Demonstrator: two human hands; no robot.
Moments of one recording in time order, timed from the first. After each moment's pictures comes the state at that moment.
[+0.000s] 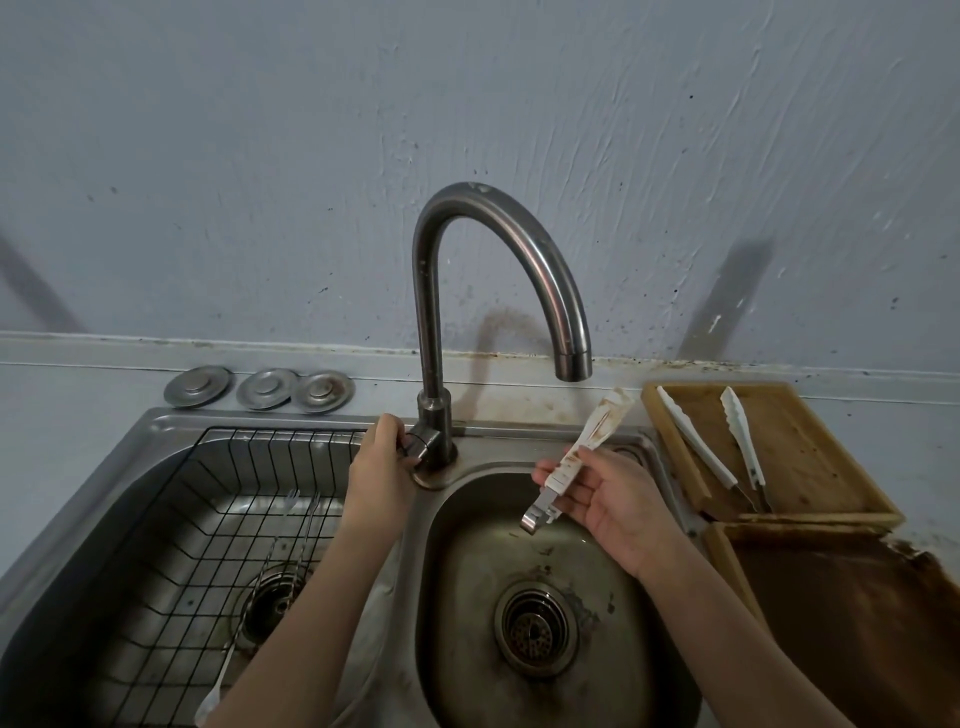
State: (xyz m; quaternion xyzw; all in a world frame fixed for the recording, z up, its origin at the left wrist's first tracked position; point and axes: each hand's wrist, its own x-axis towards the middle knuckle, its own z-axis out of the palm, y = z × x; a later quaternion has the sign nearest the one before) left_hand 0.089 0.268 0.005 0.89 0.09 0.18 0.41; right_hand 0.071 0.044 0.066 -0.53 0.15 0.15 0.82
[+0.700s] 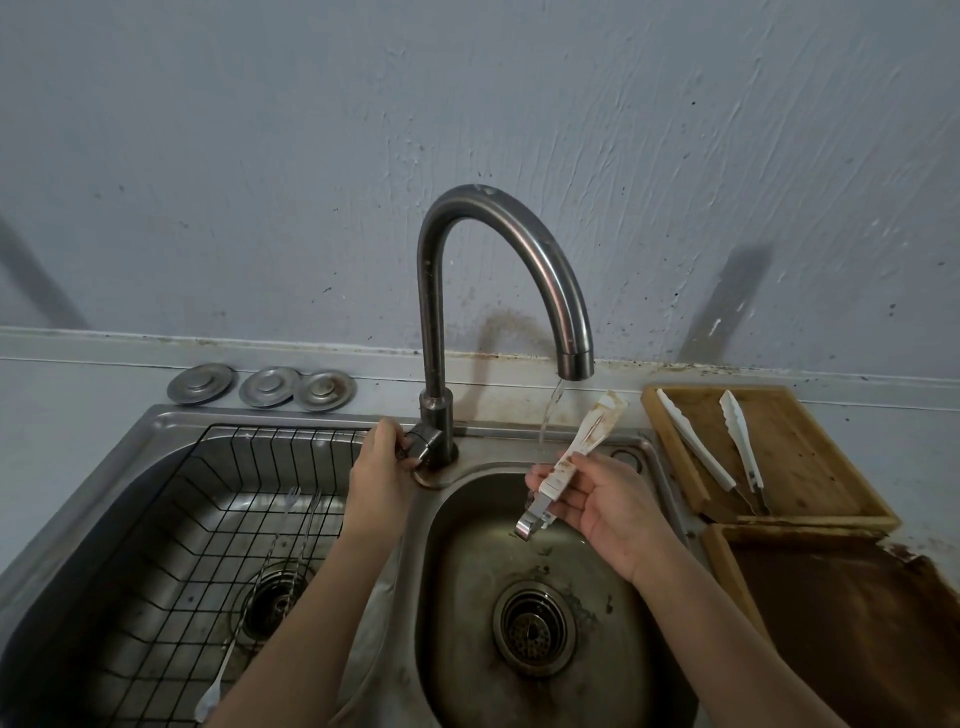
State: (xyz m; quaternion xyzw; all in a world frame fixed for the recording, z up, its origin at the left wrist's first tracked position) left_hand 0.087 0.268 -0.003 0.87 0.11 0.19 0.44; right_hand 0.066 0.049 0.064 -0.54 0.14 0.15 0.82
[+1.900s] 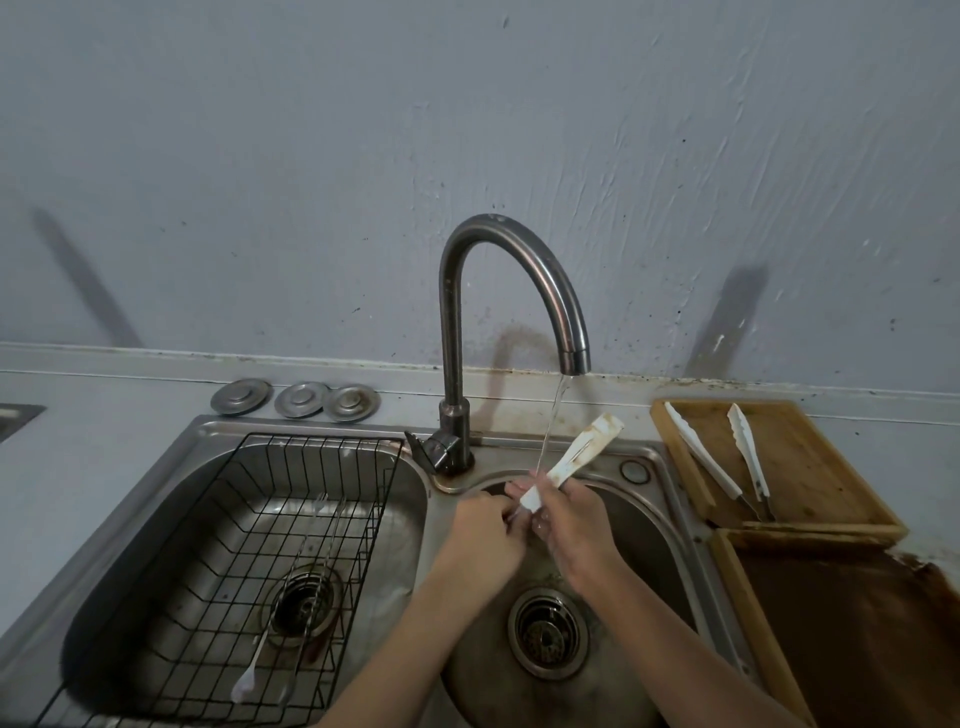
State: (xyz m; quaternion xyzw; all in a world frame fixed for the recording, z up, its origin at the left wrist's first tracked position) left_hand 0.027 0.191 0.033 0.94 -0.01 0.07 0.34; right_hand 0.051 0.086 0.033 -0.56 0.13 0.10 0.81
